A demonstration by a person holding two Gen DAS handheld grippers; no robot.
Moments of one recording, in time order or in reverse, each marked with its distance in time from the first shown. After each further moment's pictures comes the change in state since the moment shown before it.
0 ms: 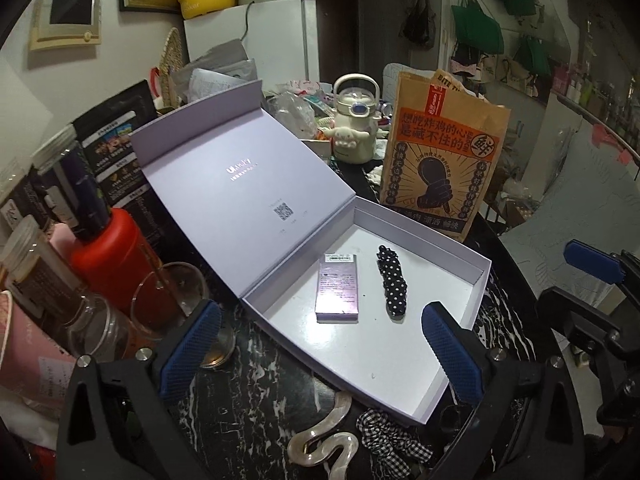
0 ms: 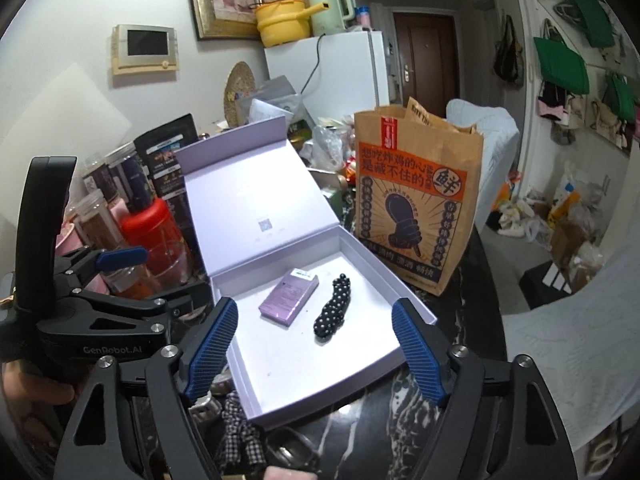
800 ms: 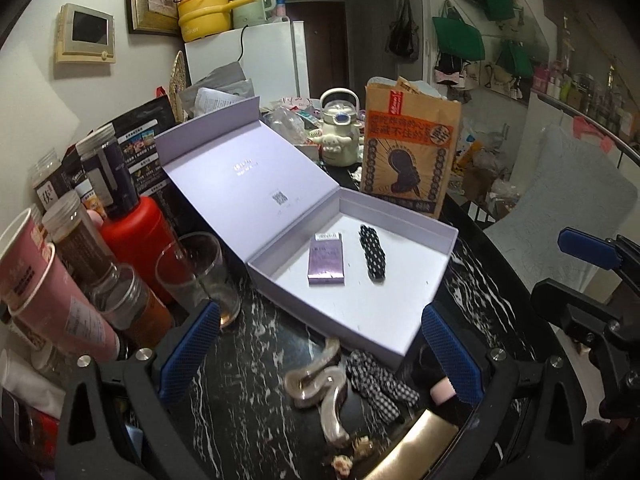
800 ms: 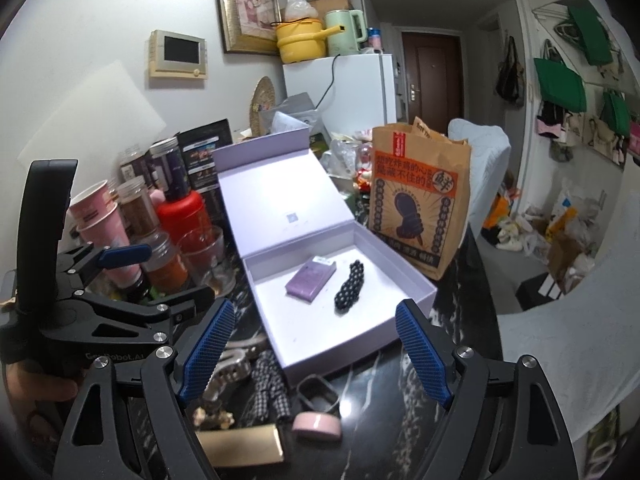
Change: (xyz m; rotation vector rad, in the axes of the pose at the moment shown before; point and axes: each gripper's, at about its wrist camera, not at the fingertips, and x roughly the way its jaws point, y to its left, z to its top) left arm -0.064 -0.010 -0.057 0.043 -0.064 -0.024; right arm -0.062 0.031 -0.043 -0.037 -0.055 0.007
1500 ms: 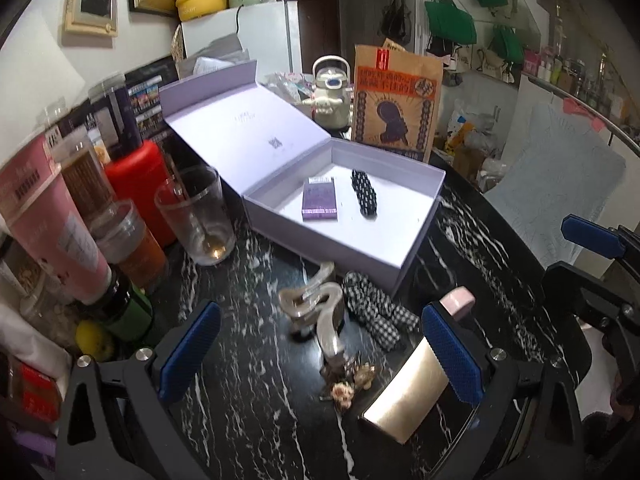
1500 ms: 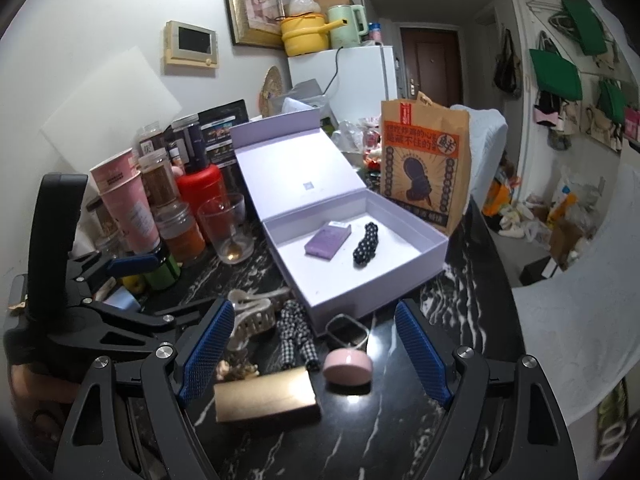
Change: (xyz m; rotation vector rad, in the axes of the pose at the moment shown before) left arm -0.011 0.005 -0.068 -0.003 0.059 -0.034; right arm -0.025 0.024 -0.060 0.021 0.004 0.011
